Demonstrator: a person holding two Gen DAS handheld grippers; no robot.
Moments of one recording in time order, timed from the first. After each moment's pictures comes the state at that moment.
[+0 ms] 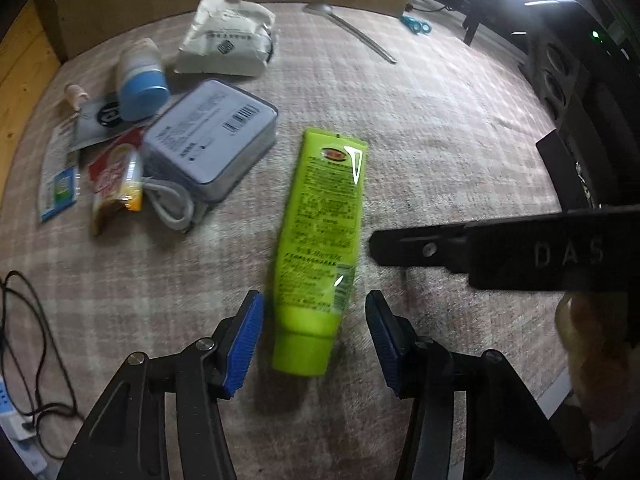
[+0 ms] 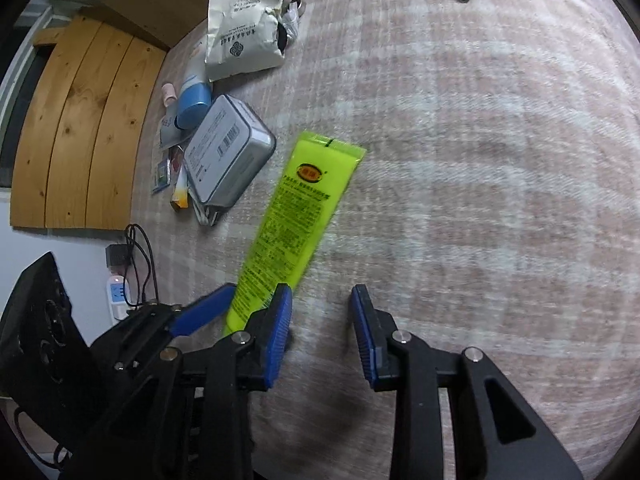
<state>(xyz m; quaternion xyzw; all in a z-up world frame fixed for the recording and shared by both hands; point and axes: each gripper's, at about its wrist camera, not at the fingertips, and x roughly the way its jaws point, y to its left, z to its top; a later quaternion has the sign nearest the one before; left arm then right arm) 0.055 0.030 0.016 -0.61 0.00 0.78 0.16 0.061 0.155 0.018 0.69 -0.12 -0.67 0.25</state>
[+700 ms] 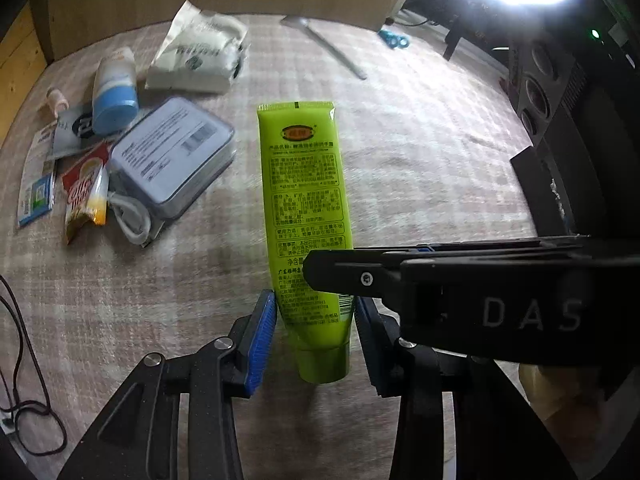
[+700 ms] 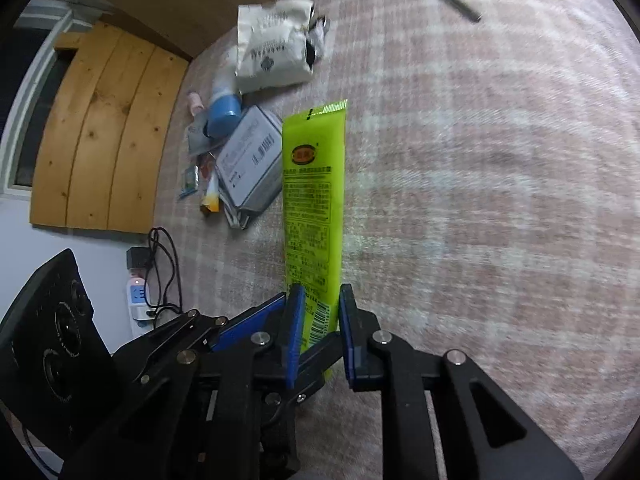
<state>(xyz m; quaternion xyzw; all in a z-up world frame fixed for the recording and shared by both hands) 0.049 0.052 0.029 -0.59 -0.03 0.78 0.18 0.067 0.163 0.040 0.66 -0.14 -0.68 0.27</state>
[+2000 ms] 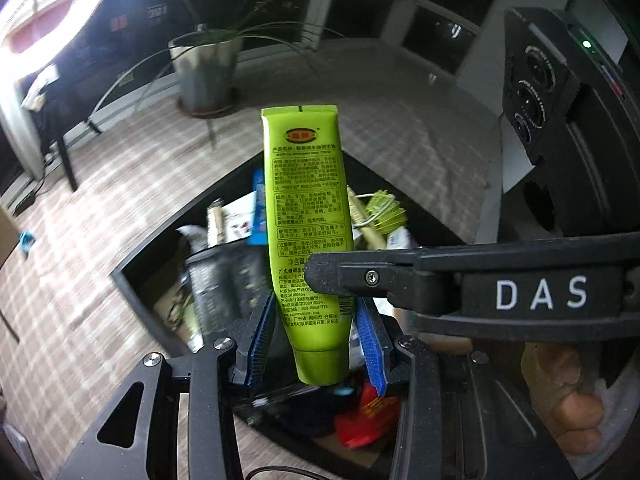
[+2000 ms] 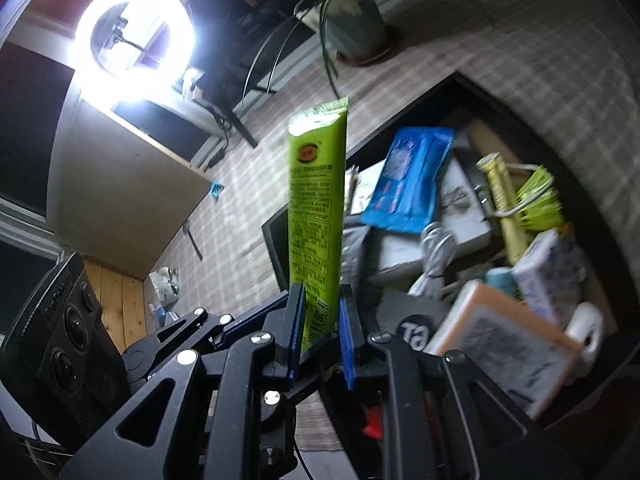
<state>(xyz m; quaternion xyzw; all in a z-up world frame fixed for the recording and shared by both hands) 0.123 0.465 0.151 -0.48 0.14 0.73 0.46 0.129 0.610 0.156 0.51 -0.32 -0.80 0.04</state>
